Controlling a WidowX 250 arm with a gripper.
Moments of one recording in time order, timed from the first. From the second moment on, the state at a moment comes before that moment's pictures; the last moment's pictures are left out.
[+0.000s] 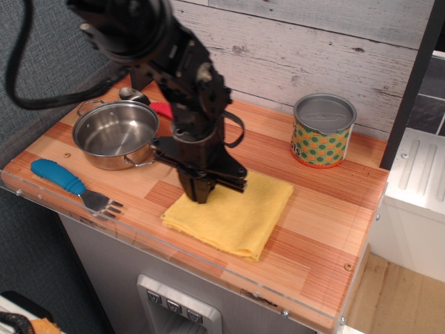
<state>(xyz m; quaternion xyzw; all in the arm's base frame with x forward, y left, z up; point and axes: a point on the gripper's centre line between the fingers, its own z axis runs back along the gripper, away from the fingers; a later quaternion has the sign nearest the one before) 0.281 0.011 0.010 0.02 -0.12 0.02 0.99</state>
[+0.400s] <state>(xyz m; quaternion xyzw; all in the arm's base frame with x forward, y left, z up) 0.287 -0.009 0.008 0.00 -0.13 0.02 0.99</state>
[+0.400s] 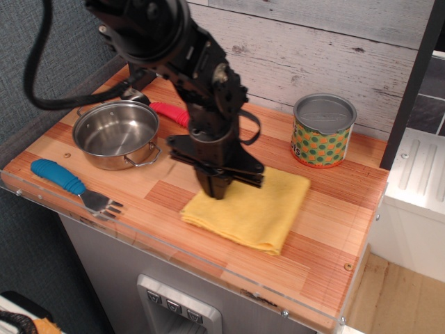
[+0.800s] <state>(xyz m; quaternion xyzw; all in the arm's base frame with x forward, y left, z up) 0.286 -0.042 0.008 0.01 -0.12 -0.03 0.99</state>
